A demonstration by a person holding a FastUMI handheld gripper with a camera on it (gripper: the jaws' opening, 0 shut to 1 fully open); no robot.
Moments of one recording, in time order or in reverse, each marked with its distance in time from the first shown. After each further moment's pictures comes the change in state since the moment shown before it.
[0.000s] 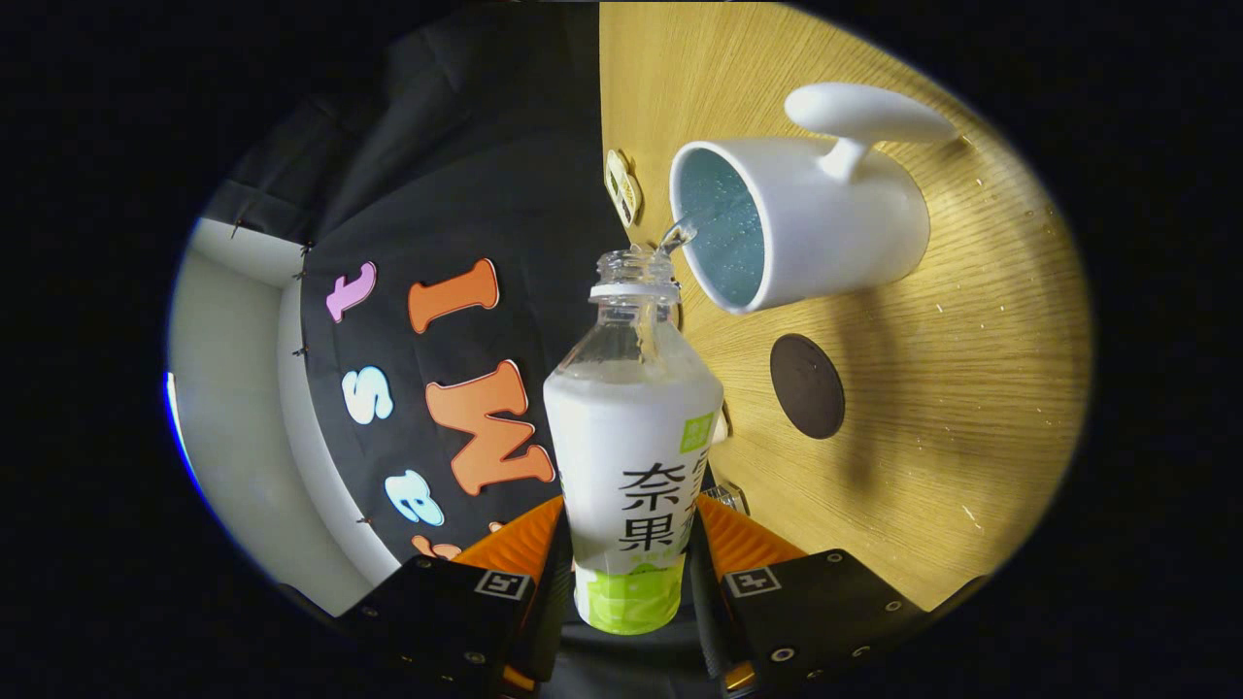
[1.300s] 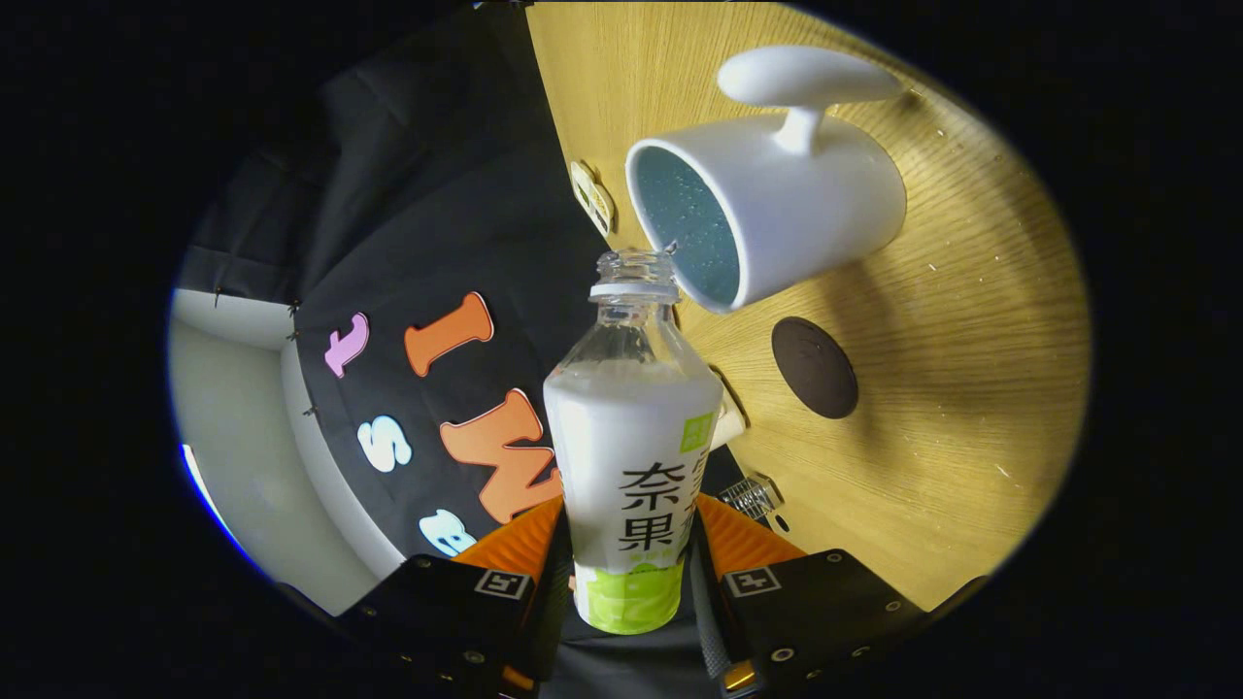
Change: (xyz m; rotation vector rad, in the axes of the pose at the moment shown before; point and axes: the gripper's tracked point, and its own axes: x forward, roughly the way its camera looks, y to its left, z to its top) arm -0.001 0.013 0.009 0.196 -0.029 0.032
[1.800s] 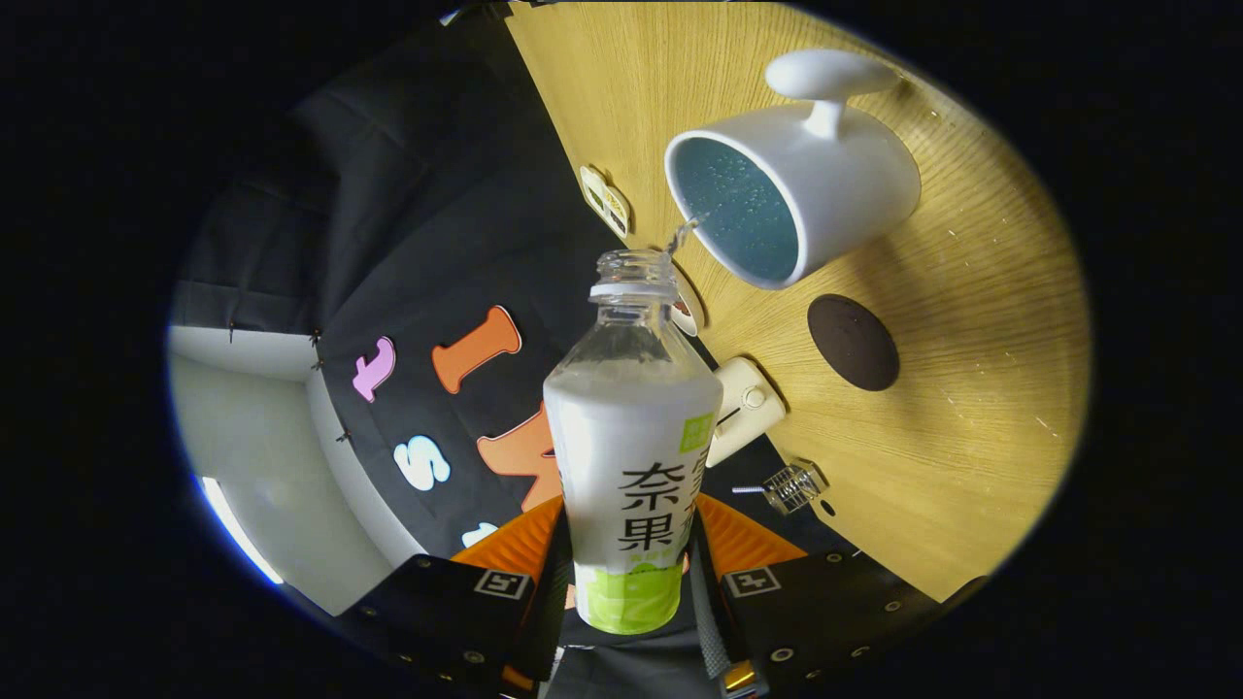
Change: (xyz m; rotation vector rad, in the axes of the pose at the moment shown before) arm -0.001 0.035 -0.007 0.103 -0.003 0.080
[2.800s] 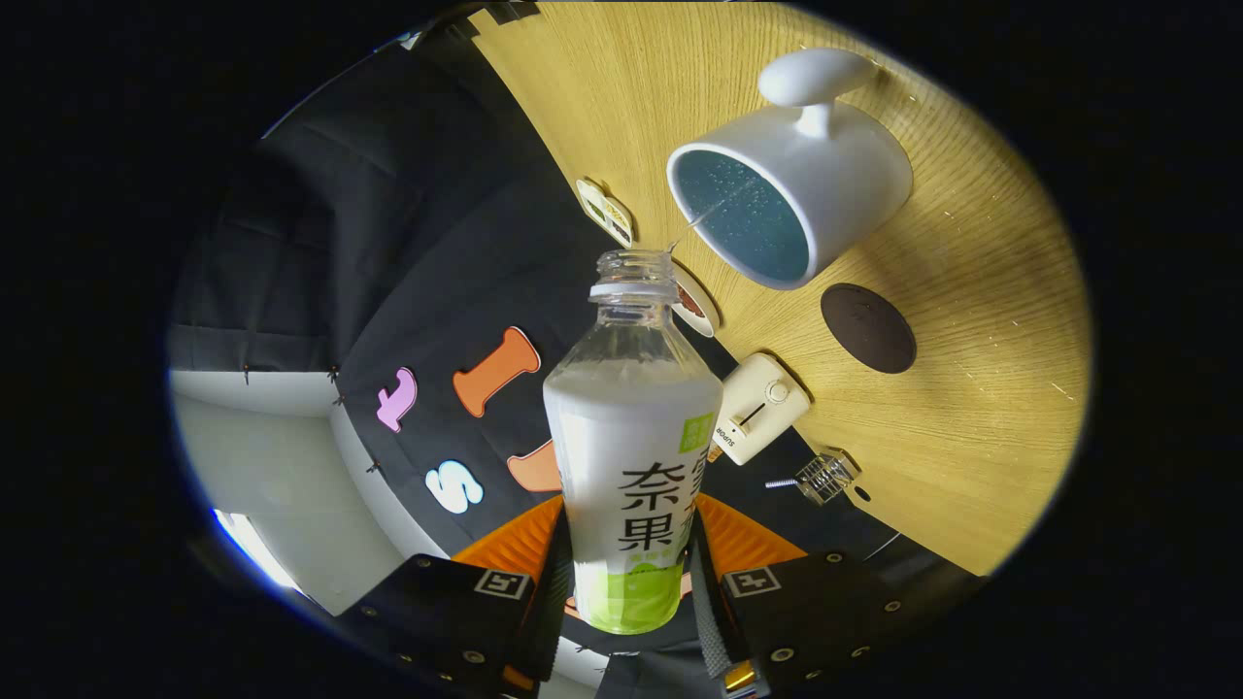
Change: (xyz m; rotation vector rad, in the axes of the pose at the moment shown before) arm -0.003 0.018 0.002 0.097 -0.021 0.044
